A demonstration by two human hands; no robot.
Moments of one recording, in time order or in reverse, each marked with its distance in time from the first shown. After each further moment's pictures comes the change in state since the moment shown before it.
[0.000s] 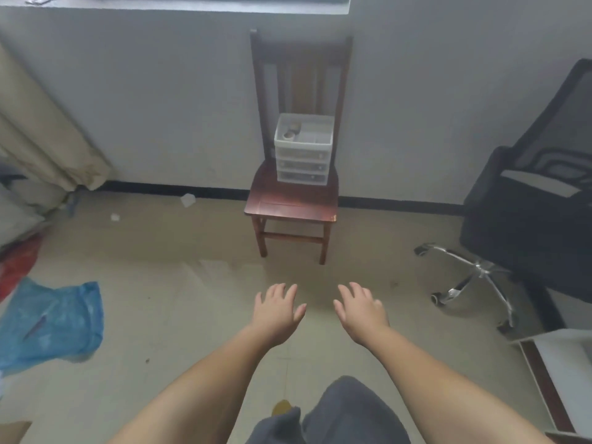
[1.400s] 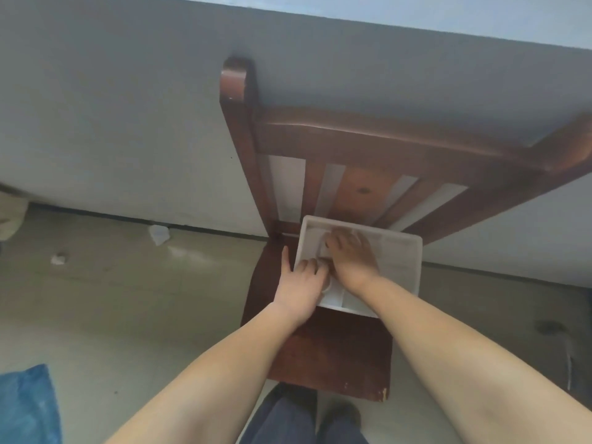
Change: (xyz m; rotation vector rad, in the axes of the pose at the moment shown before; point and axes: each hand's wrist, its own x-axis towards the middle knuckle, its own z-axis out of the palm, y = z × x) left_hand 0.695 -0.098 -0.237 0.186 0.081 0.252; right_hand 0.766 -0.070 -0.228 -0.126 -0.076 -0.240
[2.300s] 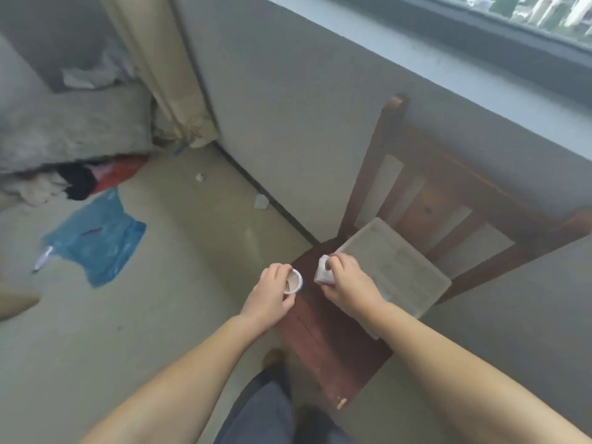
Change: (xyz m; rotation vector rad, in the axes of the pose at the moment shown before) left_hand -0.200 0.086 -0.013 -0.591 0.452 -0.743; right_hand -0.145 -0.040 -0.031 0.019 0.127 -0.717
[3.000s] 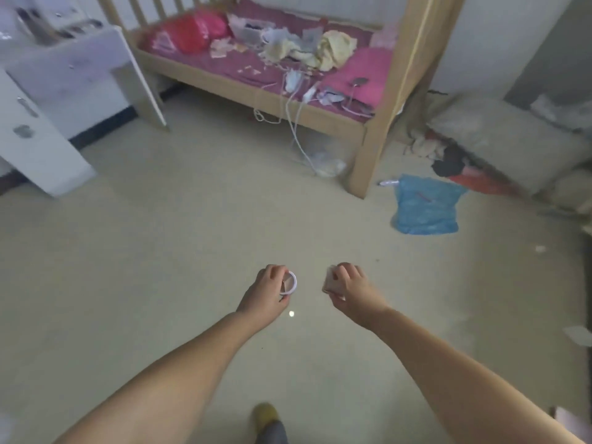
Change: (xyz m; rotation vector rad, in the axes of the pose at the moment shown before) left_hand -0.626 -0.198 -0.063 -0.116 0.668 -1.116; right_hand -0.186 -0.524 0.236 -0.162 -0.488 -1.142
